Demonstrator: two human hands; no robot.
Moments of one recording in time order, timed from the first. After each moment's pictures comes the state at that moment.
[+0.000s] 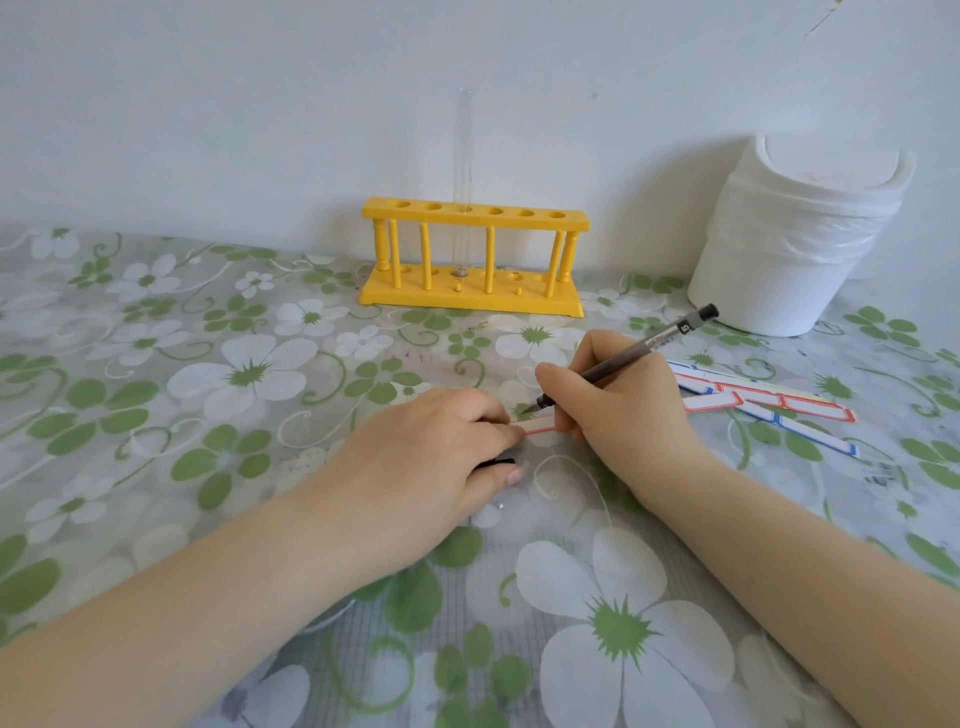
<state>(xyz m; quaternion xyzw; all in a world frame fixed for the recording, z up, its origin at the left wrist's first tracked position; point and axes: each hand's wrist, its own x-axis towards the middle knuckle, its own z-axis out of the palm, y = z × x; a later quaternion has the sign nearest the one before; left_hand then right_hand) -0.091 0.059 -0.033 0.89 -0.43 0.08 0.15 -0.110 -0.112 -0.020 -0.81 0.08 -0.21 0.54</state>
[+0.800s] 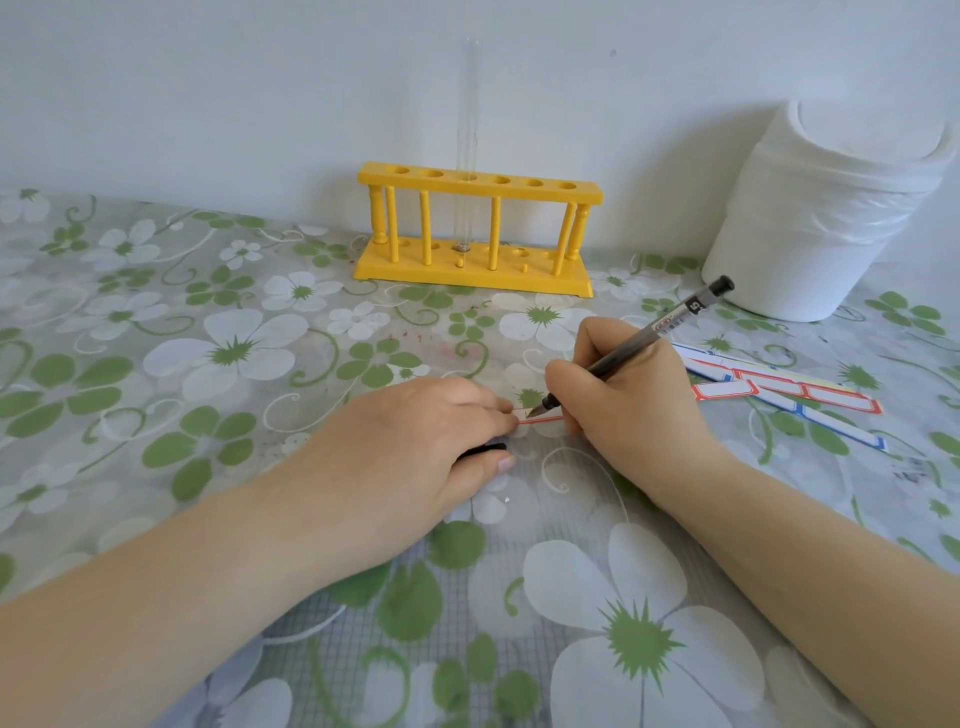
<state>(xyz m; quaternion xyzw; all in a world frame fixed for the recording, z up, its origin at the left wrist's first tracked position) -0.090 0.063 -0.036 0.88 -0.43 0.13 0.14 -0.110 -0.107 -0.022 -0.86 0.05 -0.20 0.47</state>
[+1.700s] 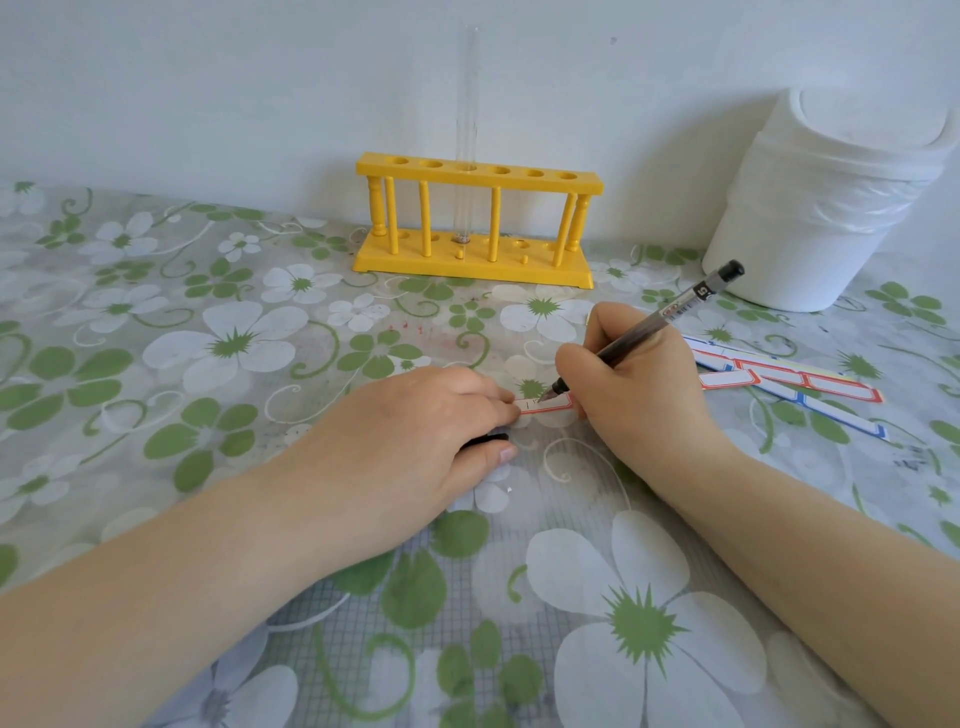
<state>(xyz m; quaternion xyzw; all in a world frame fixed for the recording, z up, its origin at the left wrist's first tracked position) -0.087 0.066 -0.036 0.89 -0.43 0.08 0.17 -0.109 -0.109 -0.025 -0.85 0.06 -0.23 0.47</state>
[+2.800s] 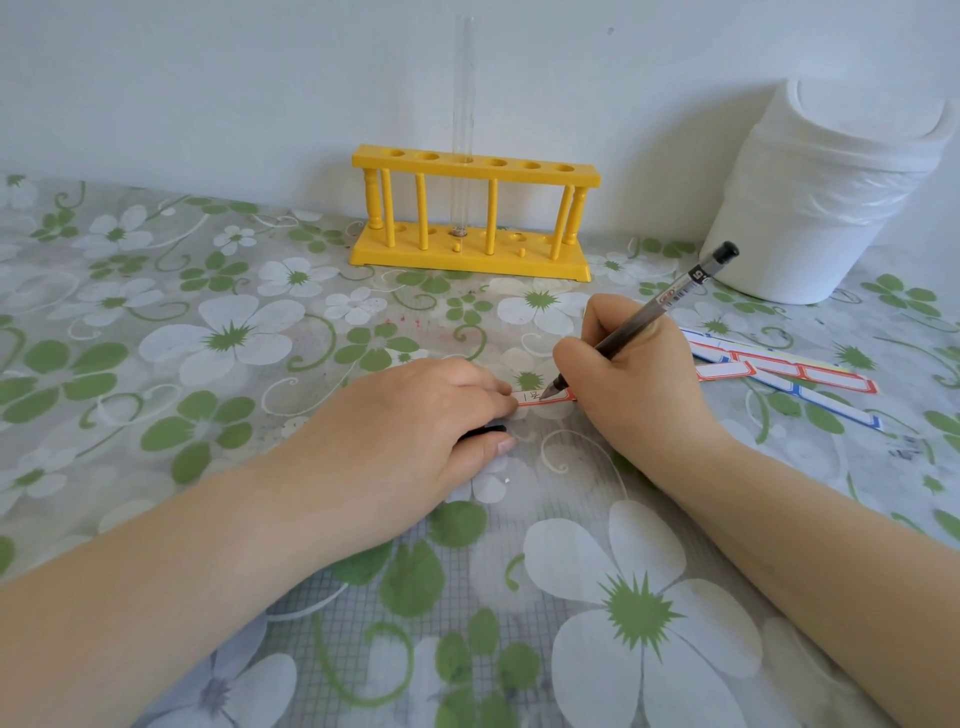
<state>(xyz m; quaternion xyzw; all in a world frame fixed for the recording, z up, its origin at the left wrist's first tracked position) -0.089 0.066 -0.033 0.89 -0.42 0.07 0.17 -0.110 -0.109 -0.024 -0.85 0.04 -0.24 0.46</state>
